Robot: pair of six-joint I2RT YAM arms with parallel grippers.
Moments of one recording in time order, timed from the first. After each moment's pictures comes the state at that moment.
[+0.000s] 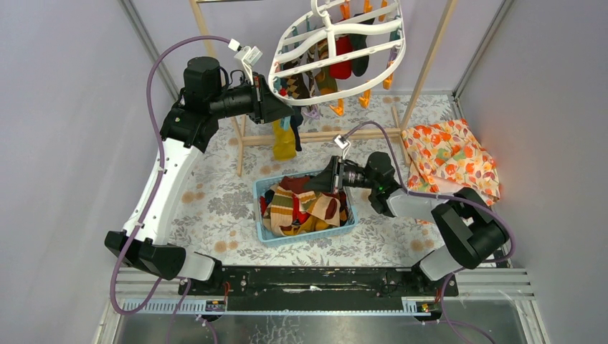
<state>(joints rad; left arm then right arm) -0.29 1.41 1.71 -0.56 0.81 -0.30 0.59 1.54 0.60 0.97 -0.86 0.99</state>
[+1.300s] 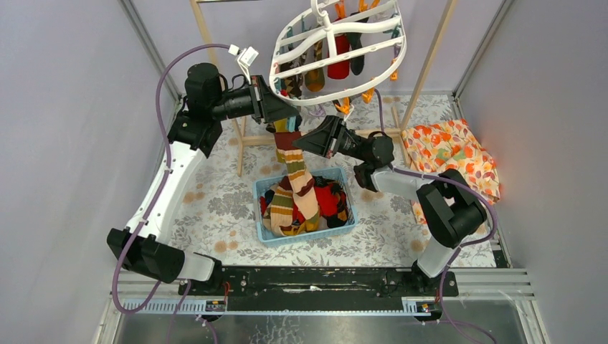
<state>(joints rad) -0.27 1.39 1.56 -0.28 0.93 -0.58 0.59 1.71 0.95 1.46 -0.78 1.42</state>
